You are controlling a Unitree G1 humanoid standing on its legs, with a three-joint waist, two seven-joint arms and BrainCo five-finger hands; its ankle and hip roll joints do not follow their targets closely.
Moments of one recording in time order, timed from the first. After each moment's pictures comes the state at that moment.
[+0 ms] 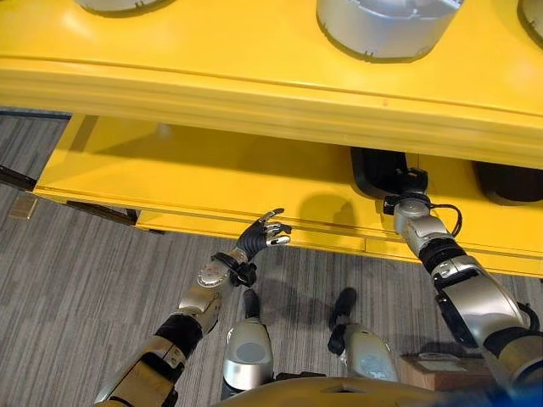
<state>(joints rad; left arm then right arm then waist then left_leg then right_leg) -0.27 0.39 -0.47 0.53 -0.62 -0.20 -0.23 -0.79 -0.33 0.29 0.98 0.43 0.09 -0.59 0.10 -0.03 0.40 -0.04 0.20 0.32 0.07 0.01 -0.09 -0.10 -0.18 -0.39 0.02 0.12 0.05</state>
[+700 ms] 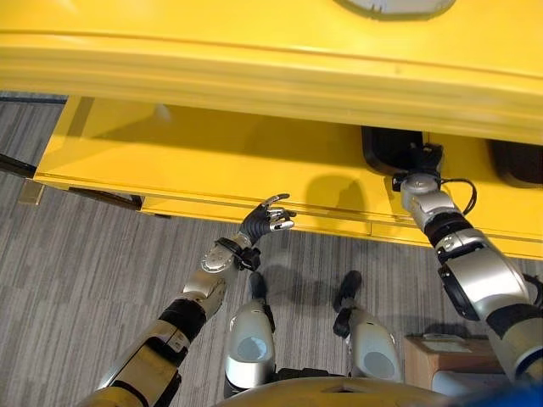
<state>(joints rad) -0.35 0.38 -0.50 0.53 -0.66 -0.22 -0.21 -0.96 -0.38 0.32 1.10 0.38 0.11 -0.64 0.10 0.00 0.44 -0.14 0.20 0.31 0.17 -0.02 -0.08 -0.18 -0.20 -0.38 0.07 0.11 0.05</state>
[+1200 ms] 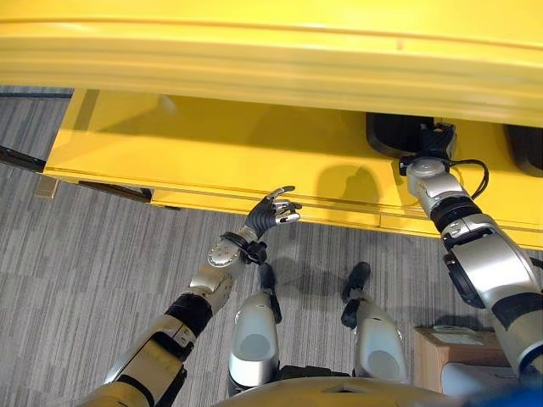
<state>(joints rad) -0.36 0.36 -0.51 0.51 -0.66 -0.23 -0.17 -1.02 -0.41 0.35 1.10 0.37 0.14 -0.67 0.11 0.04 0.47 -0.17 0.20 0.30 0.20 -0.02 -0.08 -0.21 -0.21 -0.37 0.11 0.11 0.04</state>
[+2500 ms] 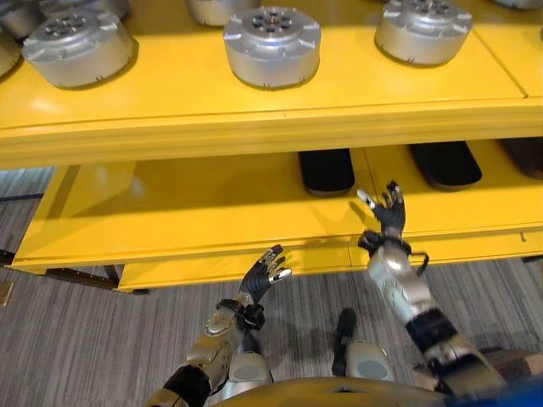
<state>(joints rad) 0.06 0.27 -0.47 0.50 -0.67 -0.23 -0.16 -0.09 -0.21 0.37 0.29 0.51 -0.16 -0.63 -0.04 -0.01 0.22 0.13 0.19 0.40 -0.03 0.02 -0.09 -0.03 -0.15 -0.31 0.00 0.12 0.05</state>
